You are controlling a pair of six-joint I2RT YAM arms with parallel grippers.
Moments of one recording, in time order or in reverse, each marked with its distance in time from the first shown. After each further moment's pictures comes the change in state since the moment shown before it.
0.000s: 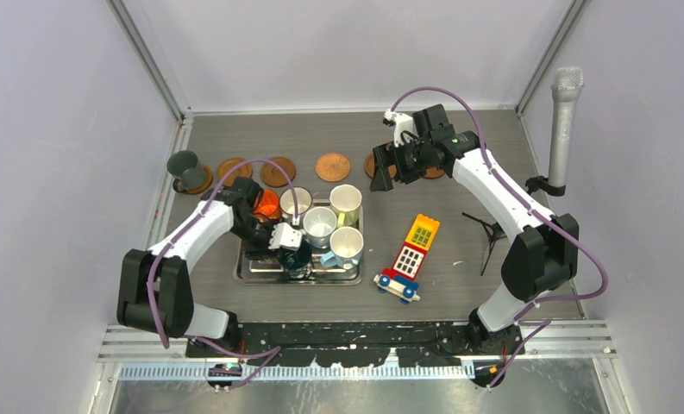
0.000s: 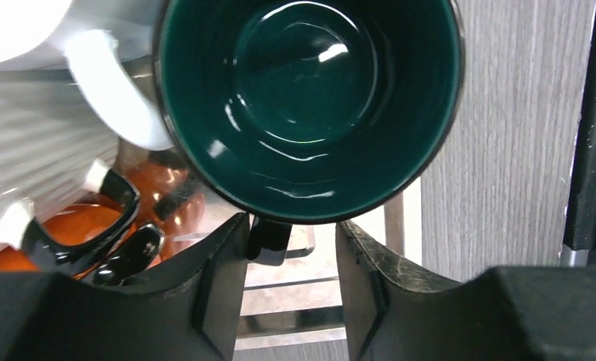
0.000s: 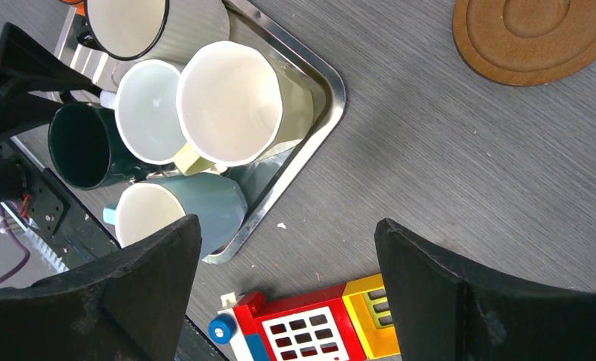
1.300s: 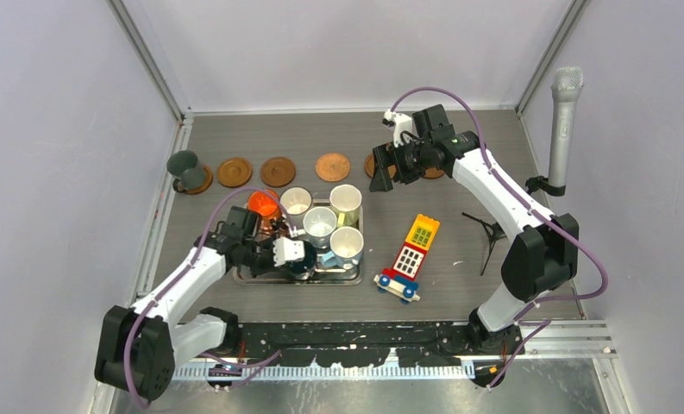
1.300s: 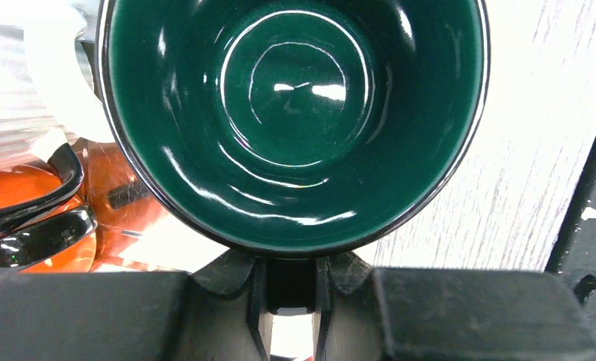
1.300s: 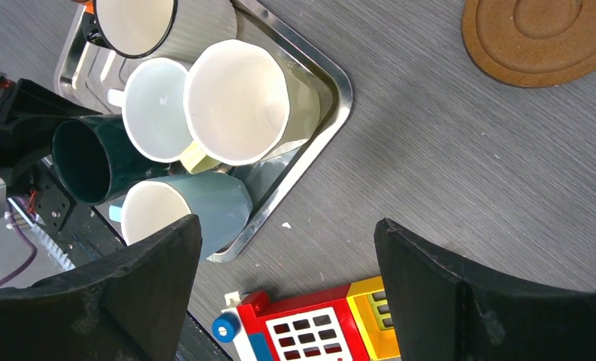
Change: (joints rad) left arm -0.081 -0.332 -0.351 0.347 -0.018 -0.415; right arm 0.000 0.000 -0.002 0.001 -0.017 0.000
